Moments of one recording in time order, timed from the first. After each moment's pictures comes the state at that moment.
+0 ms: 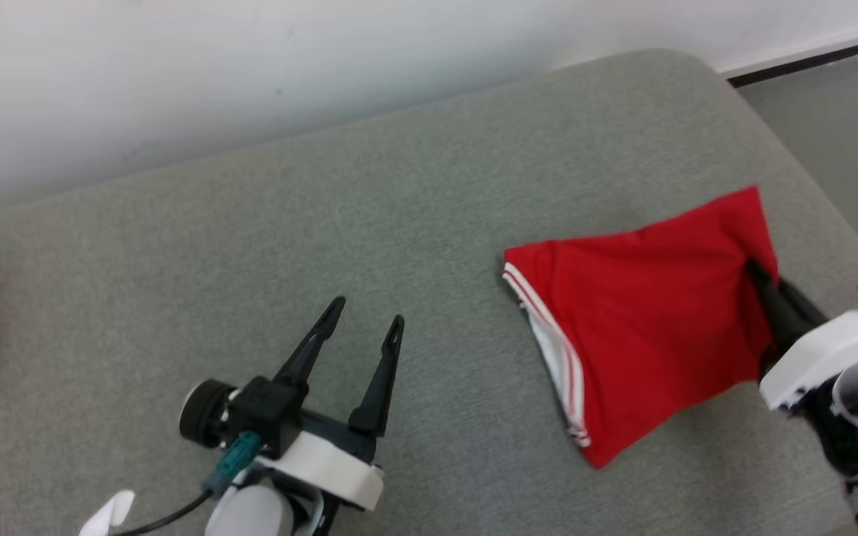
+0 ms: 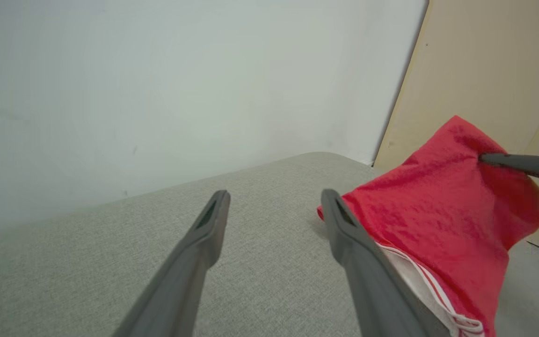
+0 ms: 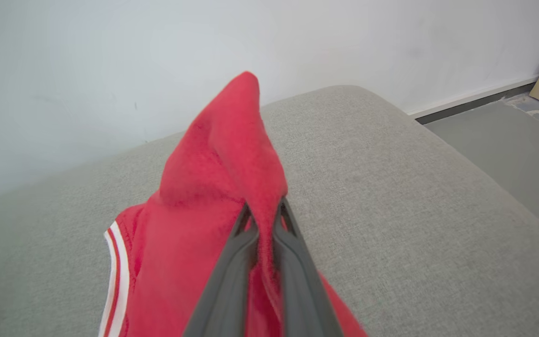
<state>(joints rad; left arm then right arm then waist) -0.27 0.06 -0.29 0.18 -0.10 -0.11 -0.26 -0.50 -0.30 0.26 0.47 0.75 0.13 0.10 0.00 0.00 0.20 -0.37</state>
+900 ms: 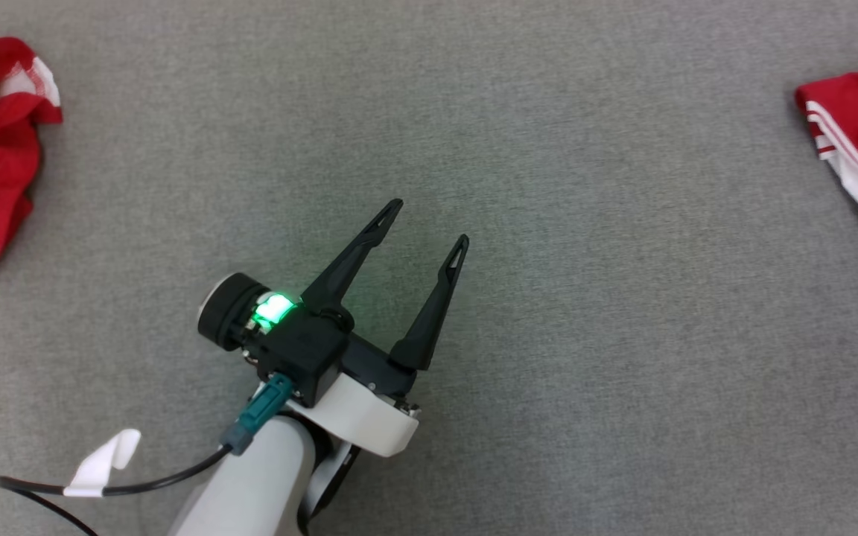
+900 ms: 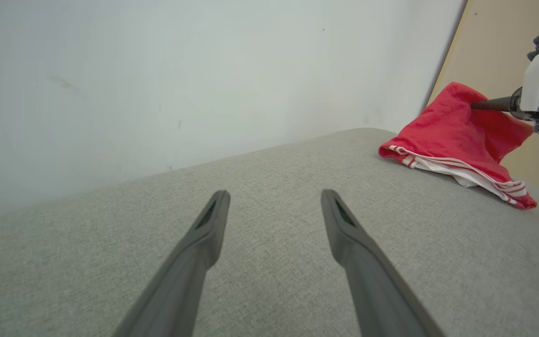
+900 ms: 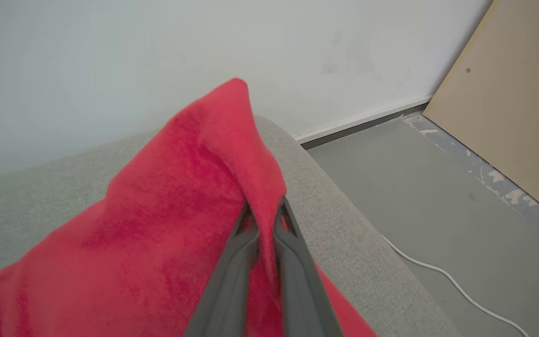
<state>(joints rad) -0.45 0.11 -0.41 0.02 -0.06 -0.11 -0.19 -1.07 -0.58 0.21 1.09 0.76 0.13 -0.02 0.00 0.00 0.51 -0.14</state>
